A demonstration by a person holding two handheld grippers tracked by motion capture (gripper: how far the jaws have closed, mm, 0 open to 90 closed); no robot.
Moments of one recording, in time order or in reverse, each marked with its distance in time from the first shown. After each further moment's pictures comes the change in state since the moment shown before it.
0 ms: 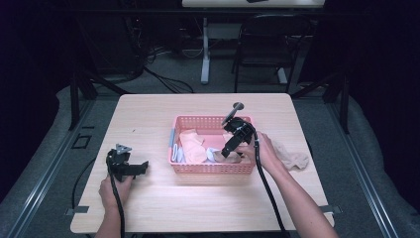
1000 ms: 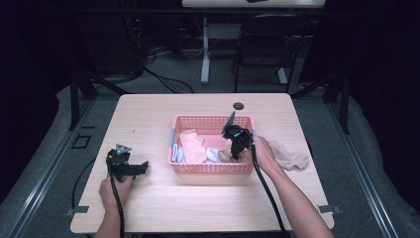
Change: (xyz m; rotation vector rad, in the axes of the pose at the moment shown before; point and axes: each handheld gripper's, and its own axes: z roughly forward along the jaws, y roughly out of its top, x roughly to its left) left arm 0.000 0.000 0.000 0.000 0.000 0.000; right arm -0.010 0.000 0.041 0.179 -0.072 -0.014
